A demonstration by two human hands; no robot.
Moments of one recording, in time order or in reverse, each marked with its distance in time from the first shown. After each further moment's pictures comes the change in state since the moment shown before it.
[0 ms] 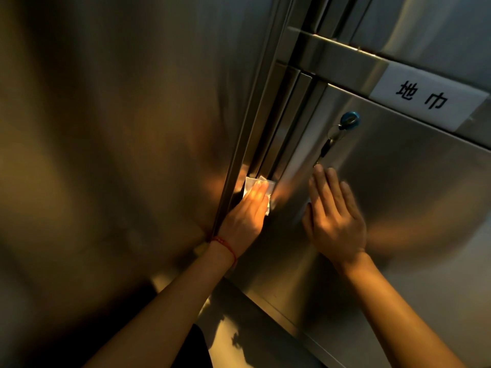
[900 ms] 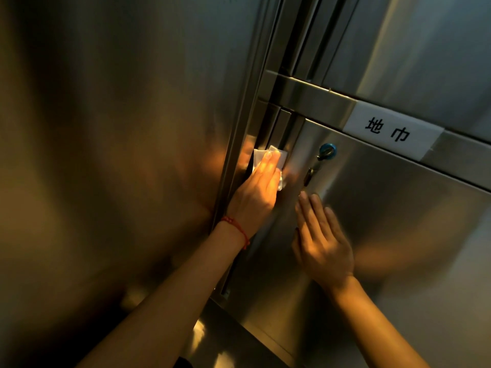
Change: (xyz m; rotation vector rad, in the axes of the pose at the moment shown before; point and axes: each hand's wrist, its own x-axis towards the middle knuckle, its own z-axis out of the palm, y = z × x) left_hand 0.102 -0.019 -0.033 -0.031 0.229 0.021; right_hand -0.001 0.000 0.002 0.020 -0.003 0.016
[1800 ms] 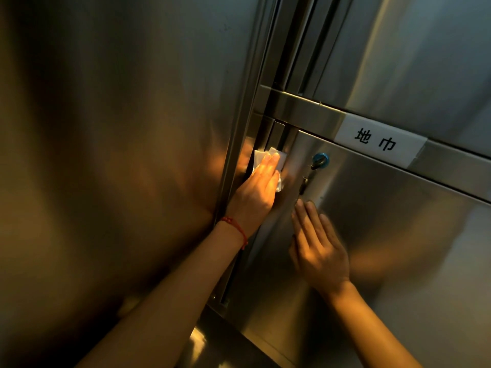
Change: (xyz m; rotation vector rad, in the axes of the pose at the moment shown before) left_hand 0.015 -0.006 -0.005 -0.004 -0.020 0.043; right_hand 0.003 -0.001 -0.006 -0.019 -0.038 0.015
